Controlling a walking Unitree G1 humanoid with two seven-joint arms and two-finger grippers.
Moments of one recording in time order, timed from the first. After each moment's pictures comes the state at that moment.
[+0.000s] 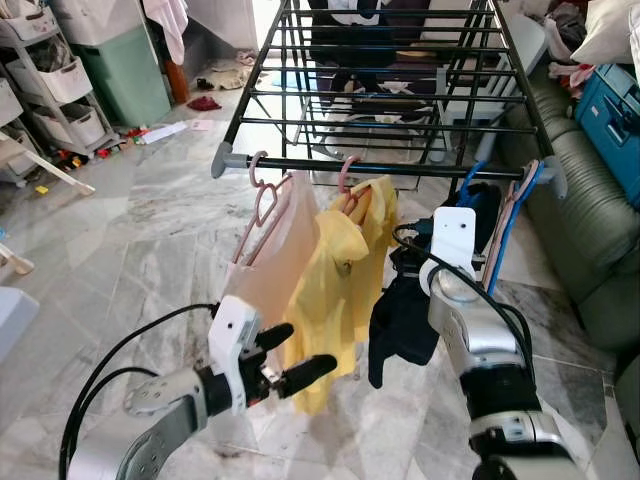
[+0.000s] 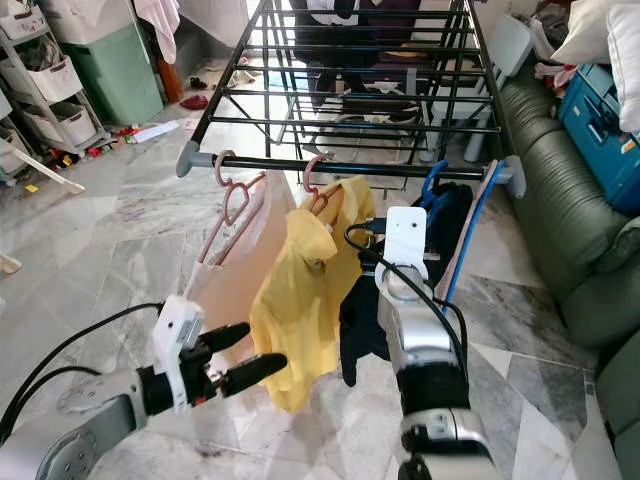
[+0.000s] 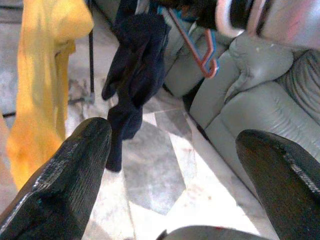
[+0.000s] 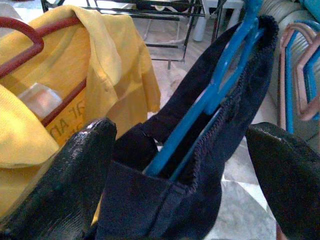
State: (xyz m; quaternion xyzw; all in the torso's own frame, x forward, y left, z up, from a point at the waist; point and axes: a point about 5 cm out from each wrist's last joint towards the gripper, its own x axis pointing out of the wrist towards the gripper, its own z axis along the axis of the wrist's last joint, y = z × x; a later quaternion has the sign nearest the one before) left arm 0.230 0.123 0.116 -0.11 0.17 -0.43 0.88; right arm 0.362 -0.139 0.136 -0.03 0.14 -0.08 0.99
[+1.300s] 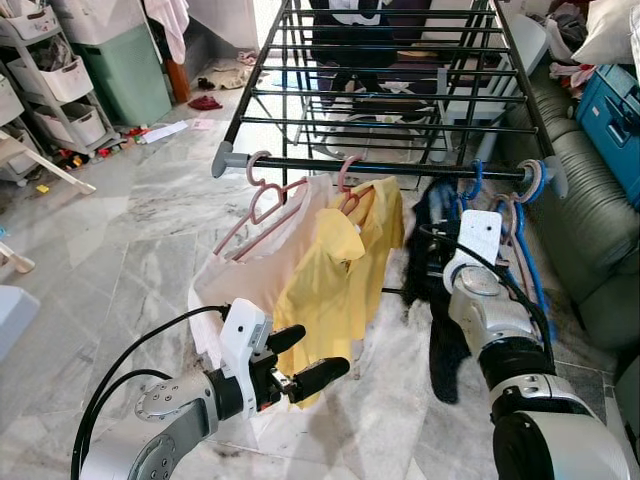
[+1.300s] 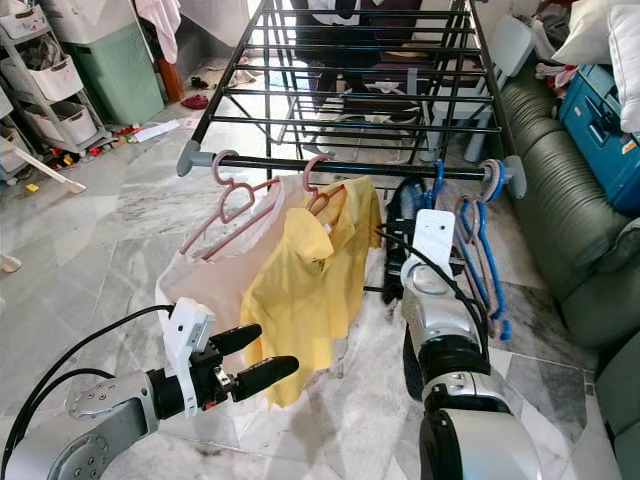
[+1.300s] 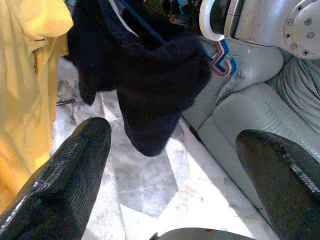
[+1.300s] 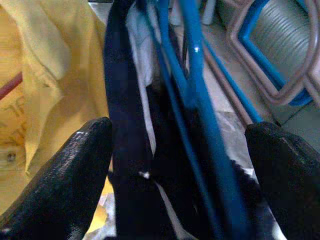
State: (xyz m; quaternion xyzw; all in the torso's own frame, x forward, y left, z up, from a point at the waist) left arm 0.225 0.113 0.112 -0.12 0.17 -0.44 0.87; right arm 0.376 -0.179 0.119 -0.02 0.17 -0.13 0.98
